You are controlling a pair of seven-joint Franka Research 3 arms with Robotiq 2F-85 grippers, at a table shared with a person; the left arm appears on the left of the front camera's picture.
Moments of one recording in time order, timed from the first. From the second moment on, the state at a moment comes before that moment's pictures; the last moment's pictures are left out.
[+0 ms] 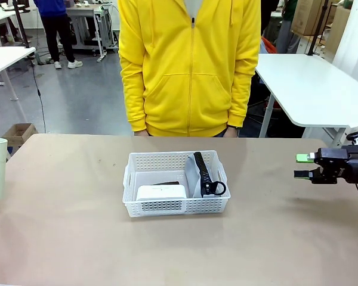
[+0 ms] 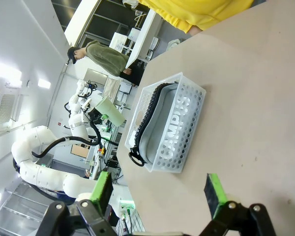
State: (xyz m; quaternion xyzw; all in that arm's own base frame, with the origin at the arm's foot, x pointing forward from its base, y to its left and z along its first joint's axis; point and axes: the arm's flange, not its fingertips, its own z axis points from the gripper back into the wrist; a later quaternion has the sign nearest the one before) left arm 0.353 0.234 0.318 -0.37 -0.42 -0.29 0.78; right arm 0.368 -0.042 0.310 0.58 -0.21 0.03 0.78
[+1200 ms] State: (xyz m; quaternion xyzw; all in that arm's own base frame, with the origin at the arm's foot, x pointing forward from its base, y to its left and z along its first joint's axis) left arm 0.312 -0.023 0.520 -0.23 -0.37 -0.54 0.72; right arm 0.368 -0.042 0.310 0.58 -0.21 0.03 0.79
